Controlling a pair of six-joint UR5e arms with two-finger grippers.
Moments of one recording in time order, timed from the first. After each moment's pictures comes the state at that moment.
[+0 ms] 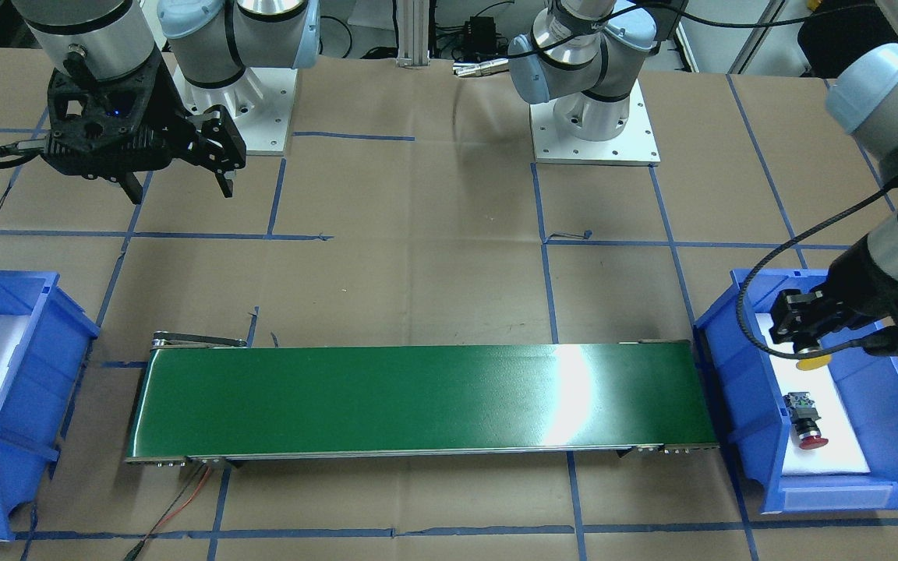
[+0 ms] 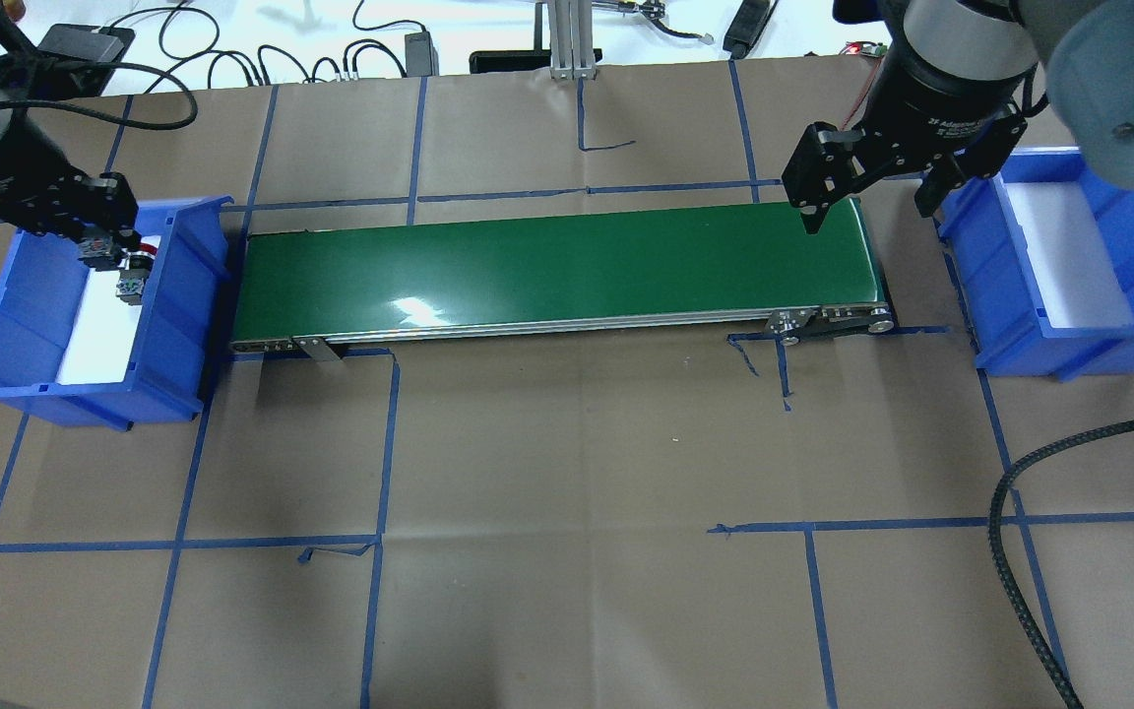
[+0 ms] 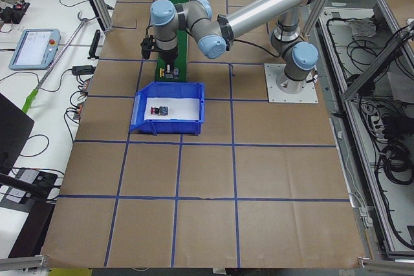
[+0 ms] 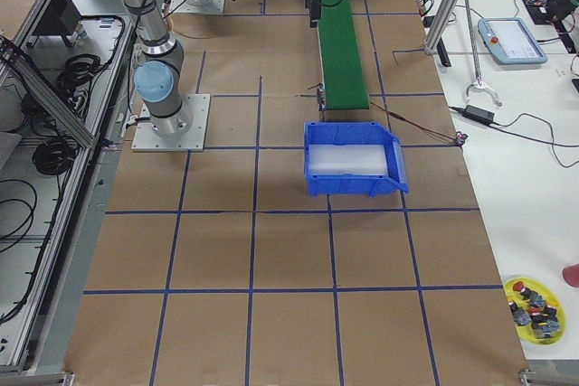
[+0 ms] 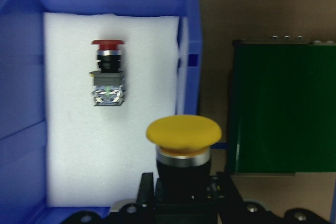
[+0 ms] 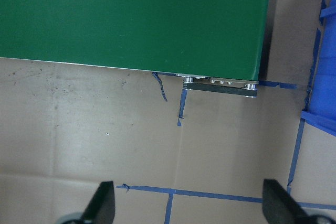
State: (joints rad) left arm -1.21 -1.82 -1.58 -1.29 1.56 0.35; right arm 1.59 -1.58 1.56 -1.58 -1.57 -0.10
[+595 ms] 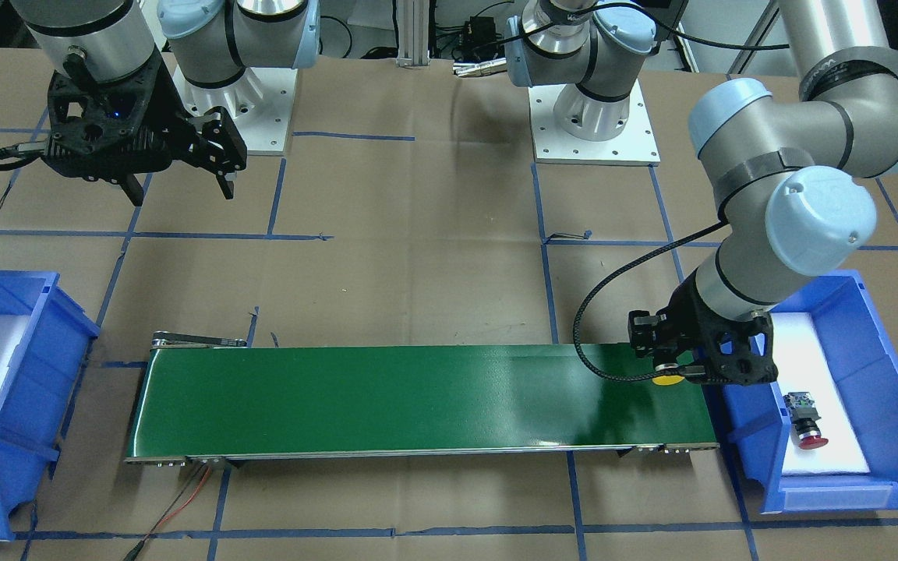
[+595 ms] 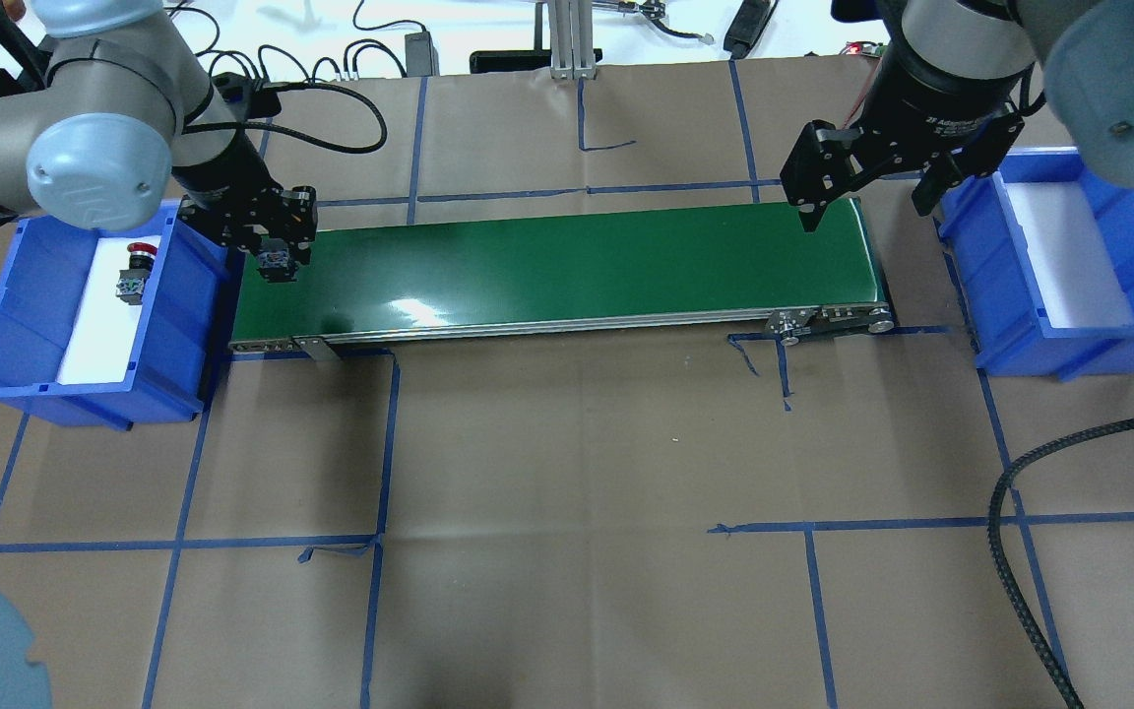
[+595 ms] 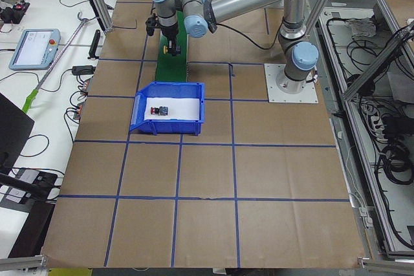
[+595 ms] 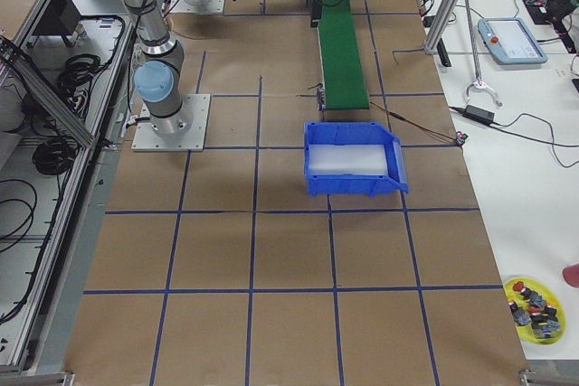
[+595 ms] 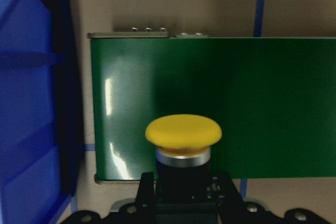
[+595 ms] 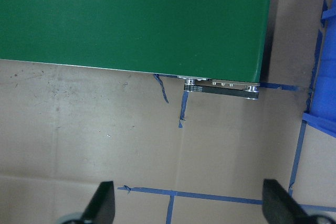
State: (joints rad) left arm -1.44 -1.89 -1.62 -1.26 1.56 0.14; right arm 1.59 -1.58 1.56 -1.58 -1.56 -0.10
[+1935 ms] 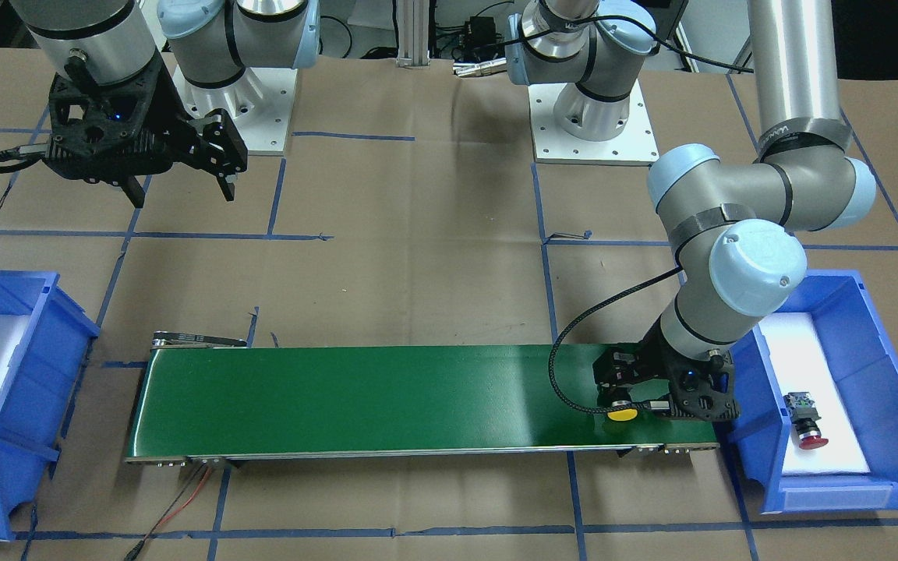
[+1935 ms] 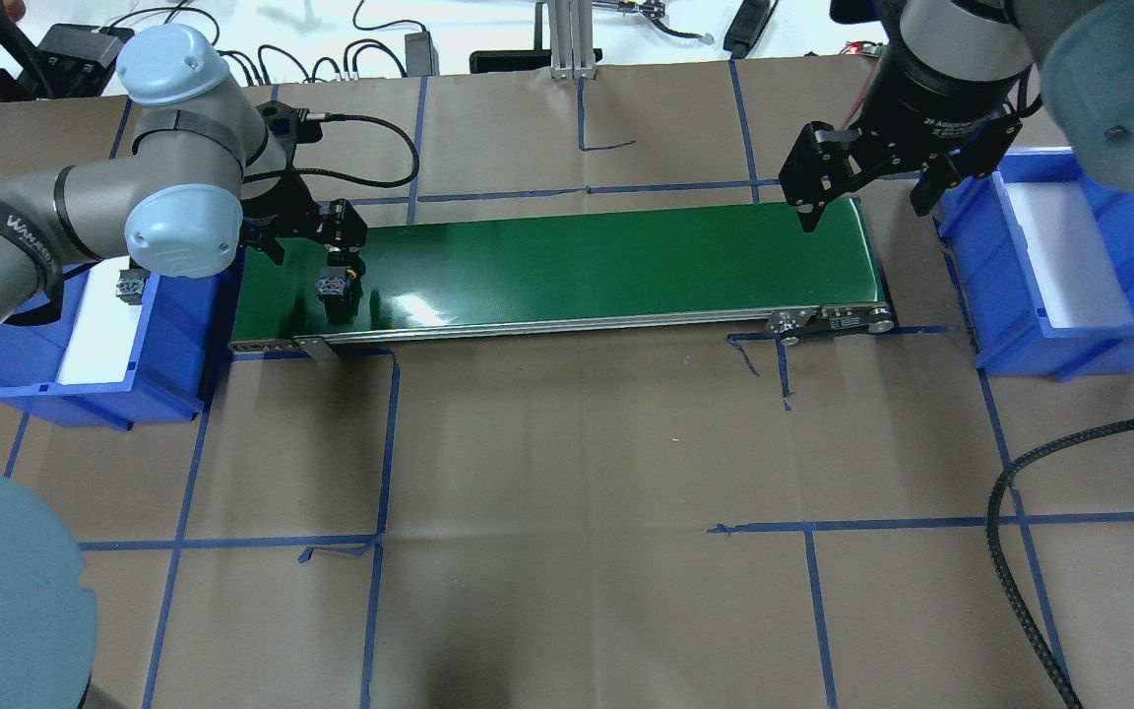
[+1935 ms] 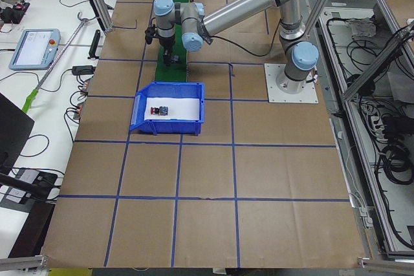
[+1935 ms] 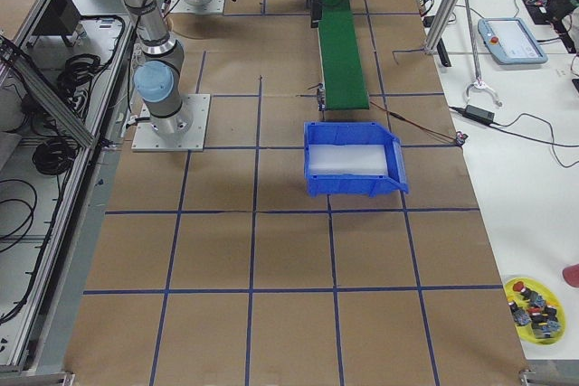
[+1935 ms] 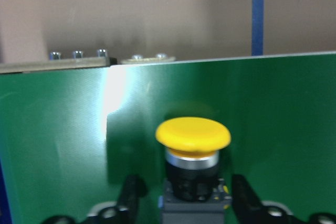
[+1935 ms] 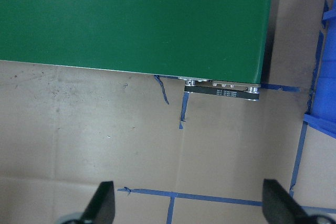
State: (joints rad) left arm -1.45 -1.96 -1.69 -1.01 1.57 0.16; right arm 1.59 -1.58 1.56 -1.59 -1.56 -0.10
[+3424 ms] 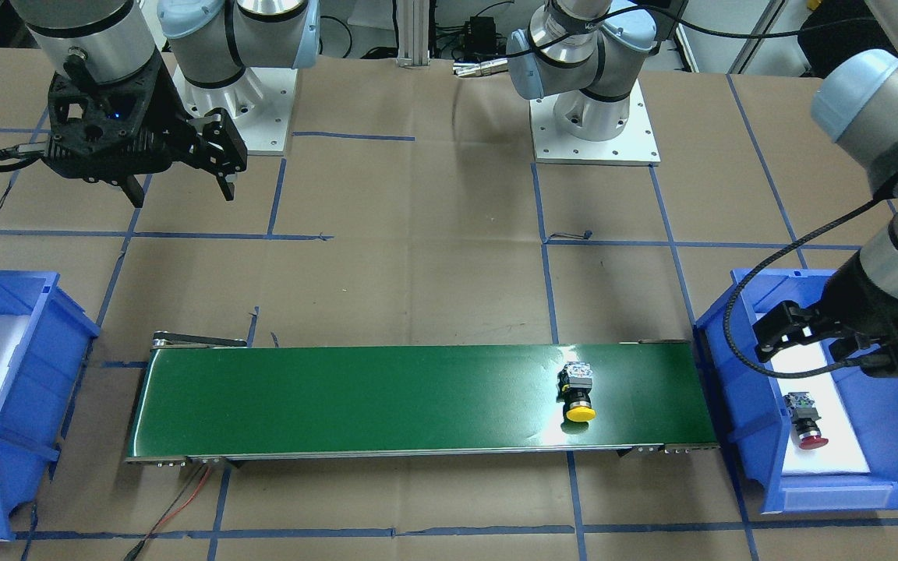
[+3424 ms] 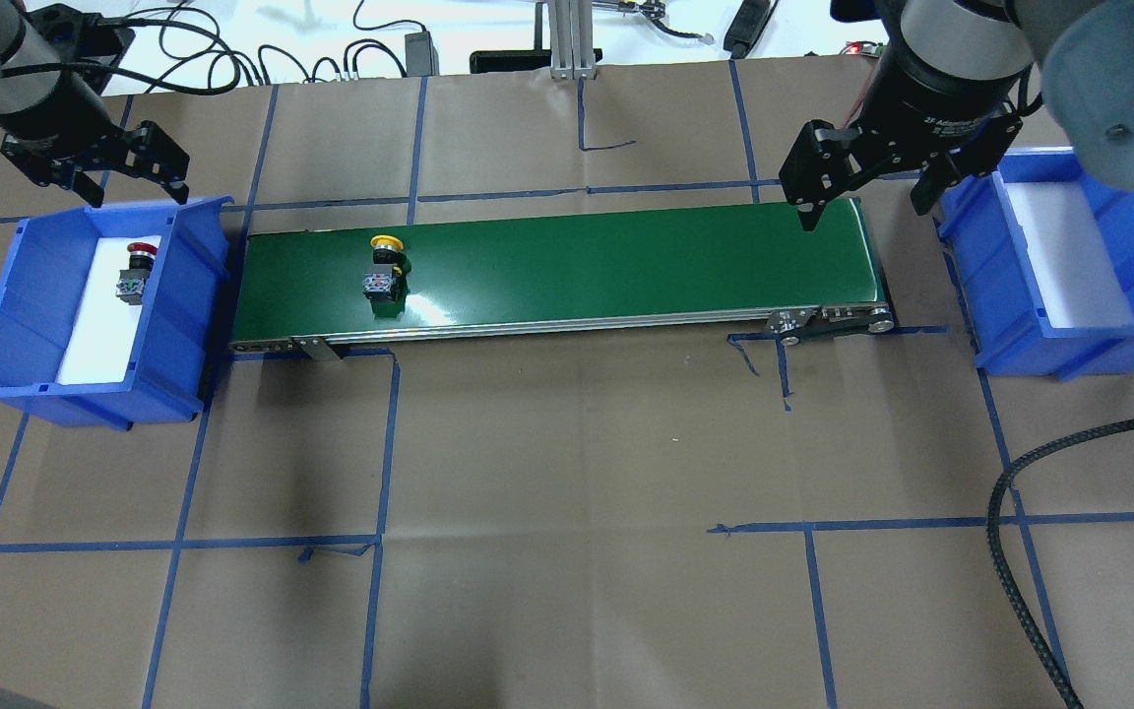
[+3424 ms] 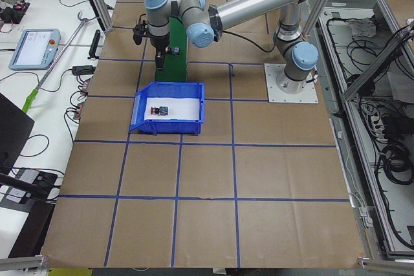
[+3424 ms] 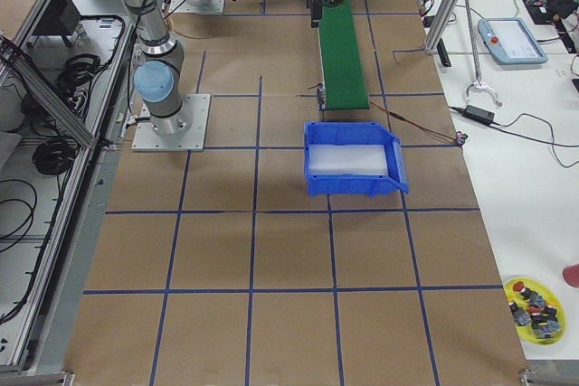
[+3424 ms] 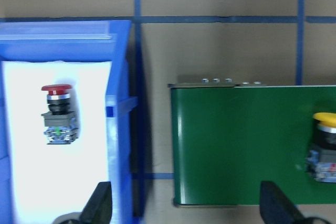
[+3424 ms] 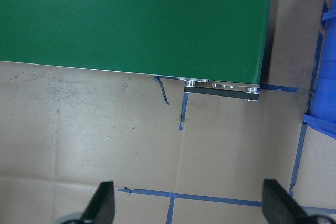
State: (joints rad) left arm -1.19 -1.86 -1.51 -1.27 1.57 0.39; right arm 1.59 -1.58 1.56 -1.59 -1.56 -0.10
